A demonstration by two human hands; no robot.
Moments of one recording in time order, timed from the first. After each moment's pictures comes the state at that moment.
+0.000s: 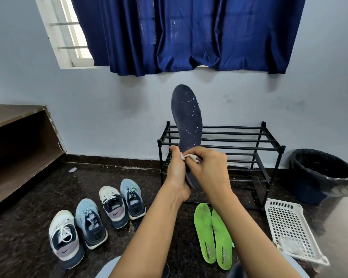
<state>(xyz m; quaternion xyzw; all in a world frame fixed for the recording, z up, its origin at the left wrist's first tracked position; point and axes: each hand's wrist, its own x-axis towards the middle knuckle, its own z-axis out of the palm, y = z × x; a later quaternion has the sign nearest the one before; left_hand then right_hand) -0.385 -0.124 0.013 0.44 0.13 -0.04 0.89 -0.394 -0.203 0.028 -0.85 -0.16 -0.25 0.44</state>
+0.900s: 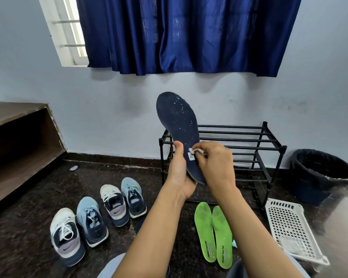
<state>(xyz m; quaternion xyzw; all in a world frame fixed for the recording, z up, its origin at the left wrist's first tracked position) -0.390 -0.125 0.020 0.38 0.08 -0.05 0.92 -0.383 -0.207 0.025 -0.87 -0.15 -0.31 0.36</state>
